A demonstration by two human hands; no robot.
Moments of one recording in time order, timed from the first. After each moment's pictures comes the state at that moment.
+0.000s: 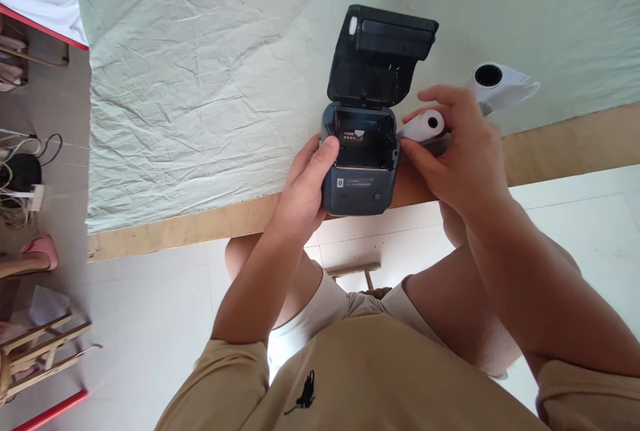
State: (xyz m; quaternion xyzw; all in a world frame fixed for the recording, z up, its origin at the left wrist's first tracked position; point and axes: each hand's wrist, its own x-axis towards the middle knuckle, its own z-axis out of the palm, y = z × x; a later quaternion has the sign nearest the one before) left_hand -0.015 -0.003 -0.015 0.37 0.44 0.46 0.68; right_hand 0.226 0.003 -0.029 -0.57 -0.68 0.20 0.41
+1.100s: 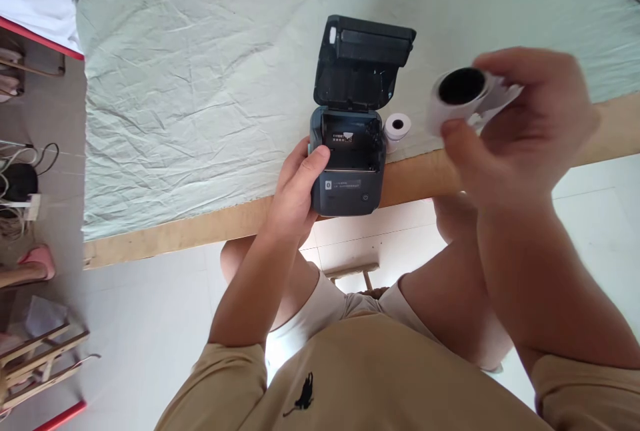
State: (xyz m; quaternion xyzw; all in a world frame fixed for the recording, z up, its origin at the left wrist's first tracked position) left_hand -0.018 0.000 -0.020 0.37 0.45 0.46 0.67; right_hand 0.235 0.011 -0.015 -0.42 -0.69 -0.03 0.59
